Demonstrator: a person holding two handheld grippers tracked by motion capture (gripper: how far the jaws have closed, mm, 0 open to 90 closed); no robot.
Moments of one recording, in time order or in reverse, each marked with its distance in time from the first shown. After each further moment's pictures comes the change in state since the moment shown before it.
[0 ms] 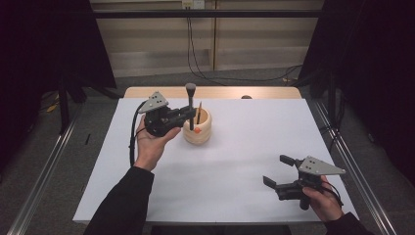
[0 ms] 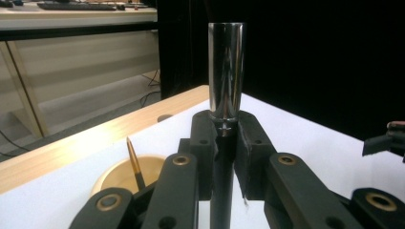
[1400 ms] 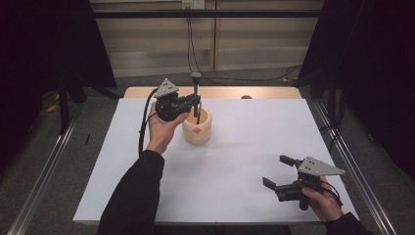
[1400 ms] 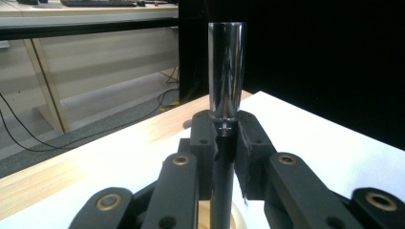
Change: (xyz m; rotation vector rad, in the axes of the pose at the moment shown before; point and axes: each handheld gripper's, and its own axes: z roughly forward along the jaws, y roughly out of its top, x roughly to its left) left arm 0.033 -0.001 0.049 0.027 0.077 -0.012; right arm 0.001 -0.001 0.001 -0.003 0.007 -0.003
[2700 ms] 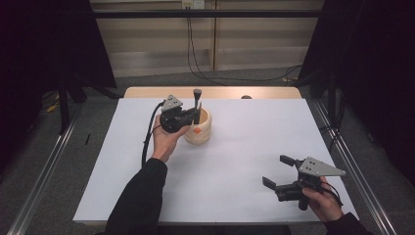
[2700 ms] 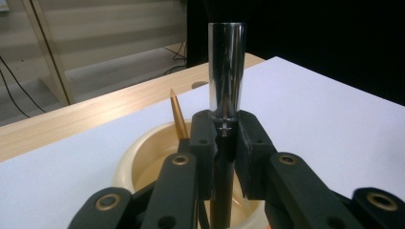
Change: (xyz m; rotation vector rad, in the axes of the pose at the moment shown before) left arm 0.006 -0.051 0.018 0.086 0.041 -0.011; right arm 0.001 0.000 0.000 -0.022 -0.005 0.011
